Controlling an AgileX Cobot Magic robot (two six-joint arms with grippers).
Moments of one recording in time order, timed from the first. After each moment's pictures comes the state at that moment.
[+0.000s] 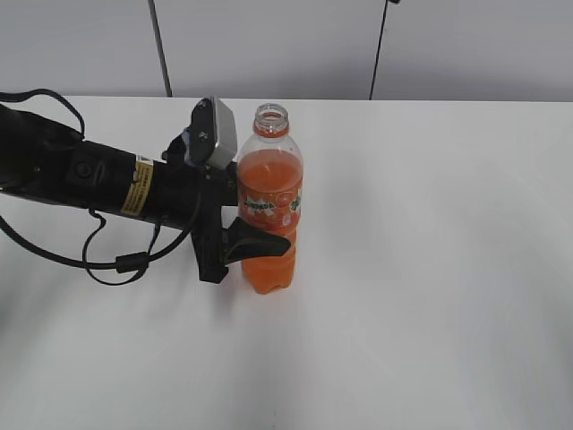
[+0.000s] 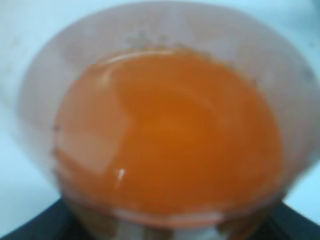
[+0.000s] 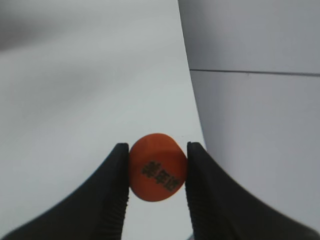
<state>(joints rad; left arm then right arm) -0.35 1.98 -0.98 1.52 -0.81 -0.74 0.73 1.77 -1.90 -0.42 1.22 -0.64</state>
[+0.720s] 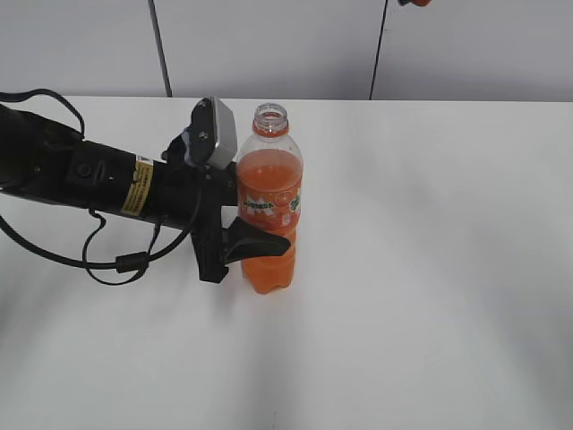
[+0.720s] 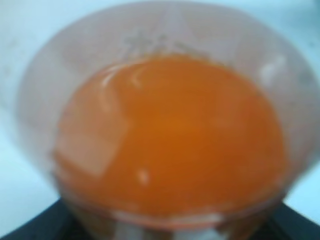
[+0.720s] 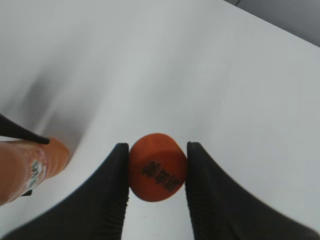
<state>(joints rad) -0.35 1.98 -0.98 1.52 -0.81 -0.74 0.51 1.77 -1.90 -0.13 1.22 0.01</state>
